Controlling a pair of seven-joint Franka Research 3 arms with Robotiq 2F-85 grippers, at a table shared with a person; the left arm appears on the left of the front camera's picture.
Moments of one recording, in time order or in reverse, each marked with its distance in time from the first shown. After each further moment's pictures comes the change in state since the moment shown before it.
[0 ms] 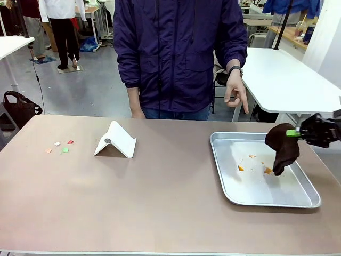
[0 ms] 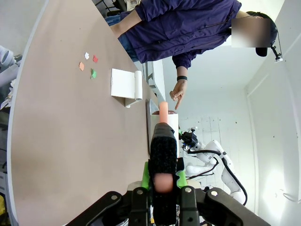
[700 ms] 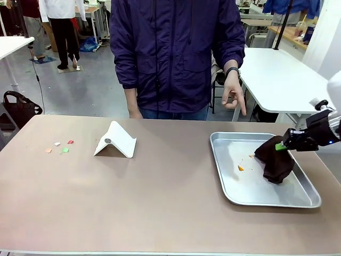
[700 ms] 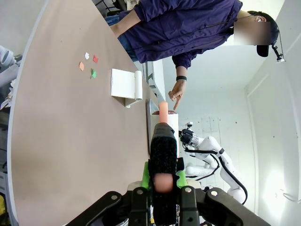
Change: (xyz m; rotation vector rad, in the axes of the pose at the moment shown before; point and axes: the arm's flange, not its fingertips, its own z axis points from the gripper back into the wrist) left arm 0.000 0.000 0.000 0.000 -0.001 0.000; right arm -0.003 0.000 -0.057 -0.368 0.064 0.201
